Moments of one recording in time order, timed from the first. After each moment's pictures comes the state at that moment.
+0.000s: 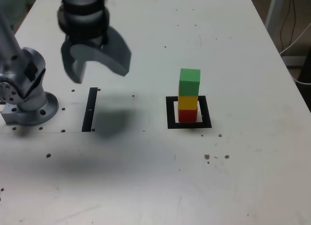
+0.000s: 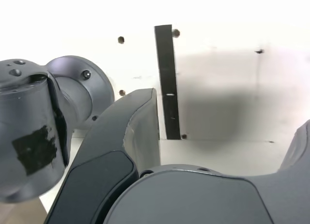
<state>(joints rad) -0.18 1.47 -0.99 1.27 0.14 -0.14</state>
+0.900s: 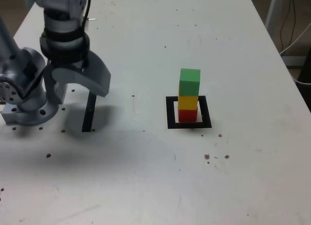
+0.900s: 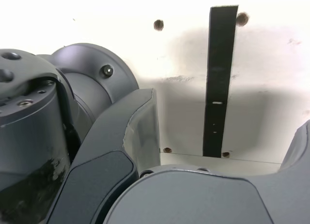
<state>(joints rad) -0.18 1.42 -0.71 1.08 0.06 -0.17</state>
